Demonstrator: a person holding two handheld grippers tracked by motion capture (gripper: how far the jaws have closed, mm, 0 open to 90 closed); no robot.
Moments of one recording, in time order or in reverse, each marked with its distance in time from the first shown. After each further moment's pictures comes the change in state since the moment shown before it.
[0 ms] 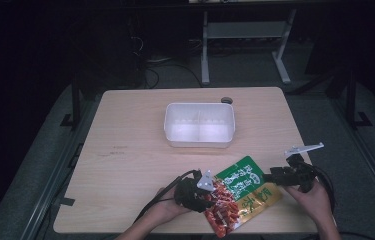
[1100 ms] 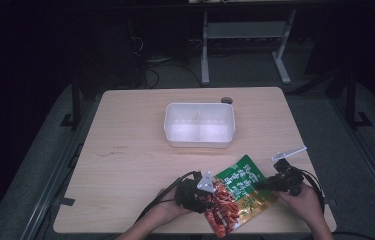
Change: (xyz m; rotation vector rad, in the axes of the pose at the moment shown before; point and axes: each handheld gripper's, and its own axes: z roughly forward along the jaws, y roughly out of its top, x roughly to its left) left arm -0.001 -0.003 0.003 -0.014 -0.001 -0.004; right arm 0.016 -0.001 0.025 0.107 0.141 -0.016
